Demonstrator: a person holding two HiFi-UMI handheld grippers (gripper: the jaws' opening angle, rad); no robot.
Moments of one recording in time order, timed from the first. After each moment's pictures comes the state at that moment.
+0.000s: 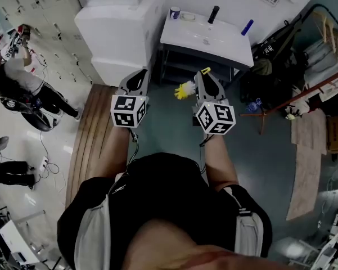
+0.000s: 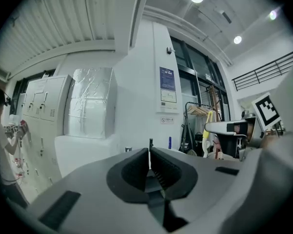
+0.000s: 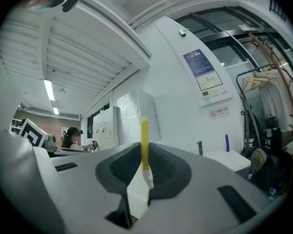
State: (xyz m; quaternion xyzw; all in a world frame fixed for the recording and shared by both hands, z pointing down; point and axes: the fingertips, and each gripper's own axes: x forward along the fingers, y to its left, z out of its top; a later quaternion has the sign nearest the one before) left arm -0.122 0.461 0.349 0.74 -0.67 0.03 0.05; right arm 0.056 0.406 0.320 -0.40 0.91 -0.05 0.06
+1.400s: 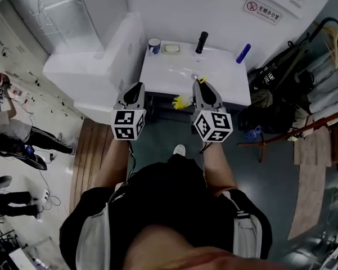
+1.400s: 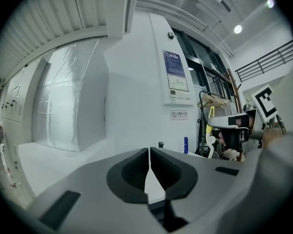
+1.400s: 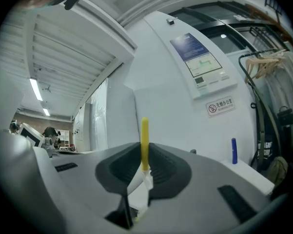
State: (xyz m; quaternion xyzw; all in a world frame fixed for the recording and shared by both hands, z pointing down) left arm -0.134 0.130 0.370 0.73 -0.69 0.06 0.03; right arm 0.056 0.071 0.339 -0.42 0.90 -0.06 0.07
